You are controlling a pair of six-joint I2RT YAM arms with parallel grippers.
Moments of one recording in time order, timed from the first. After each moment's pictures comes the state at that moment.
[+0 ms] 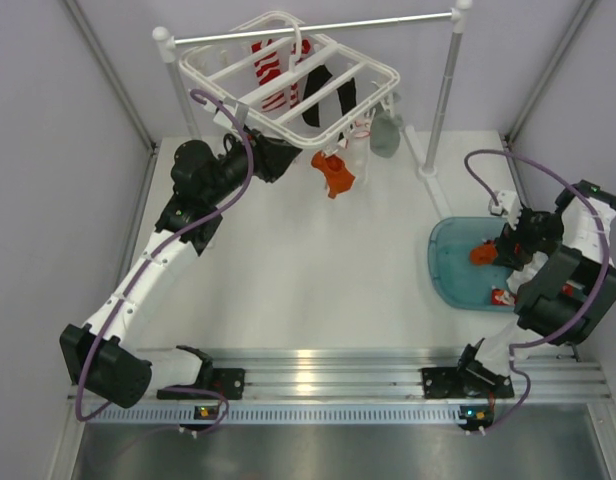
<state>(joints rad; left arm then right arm) -0.39 1.26 1.24 0.15 0.40 -0.36 -0.57 1.62 1.33 -1.25 -0.66 -1.65</state>
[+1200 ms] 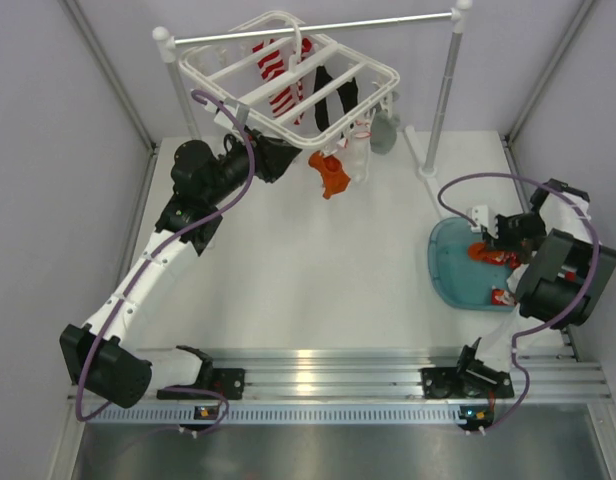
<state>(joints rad) -0.39 1.26 1.24 0.15 0.40 -0.34 -0.47 1.74 1.28 -1.11 -0.56 -1.98</state>
